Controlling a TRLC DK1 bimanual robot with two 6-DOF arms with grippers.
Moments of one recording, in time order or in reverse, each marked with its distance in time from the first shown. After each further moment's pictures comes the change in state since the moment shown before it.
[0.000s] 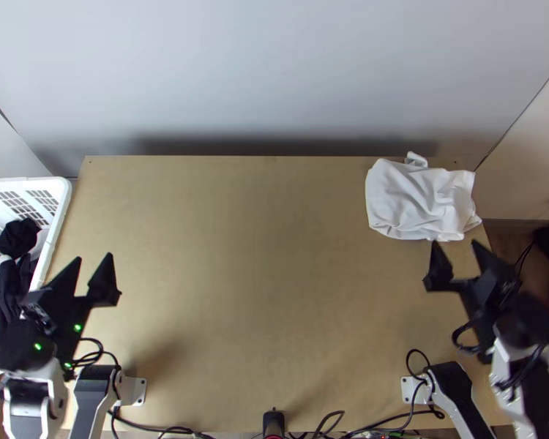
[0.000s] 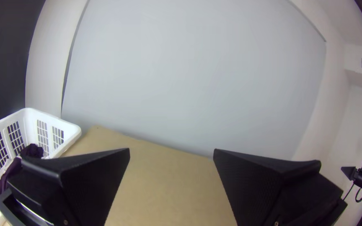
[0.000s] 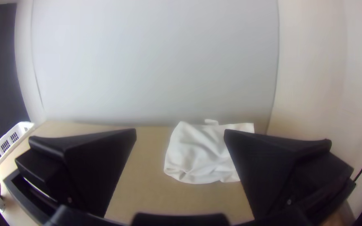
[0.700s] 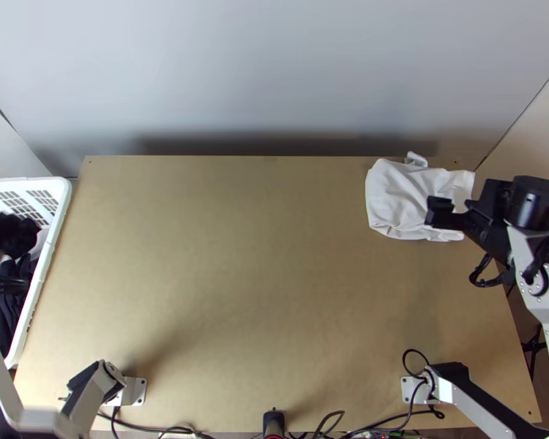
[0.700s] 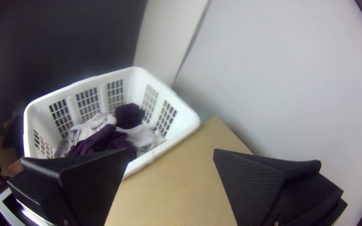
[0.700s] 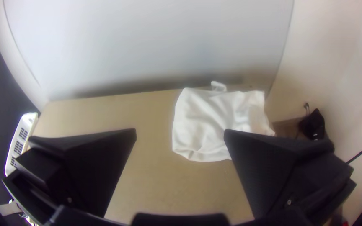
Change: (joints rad) left arm 0.670 0.820 0.585 -0.266 -0.002 -0.011; right arm -0.070 0.640 0.665 -0.455 -0.103 0.092
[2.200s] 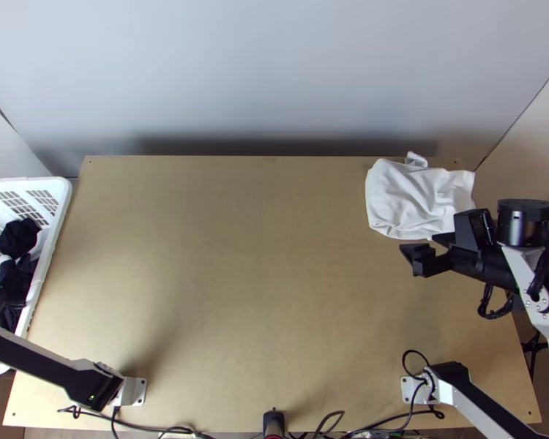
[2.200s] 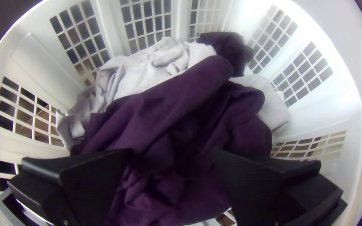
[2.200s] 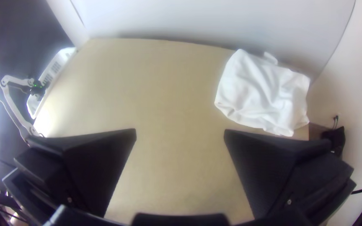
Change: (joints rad) left arm 0.369 1.067 0.017 0.615 -0.003 0.222; right arm 0.055 -0.057 -0.009 -0.284 -0.271 -0.214
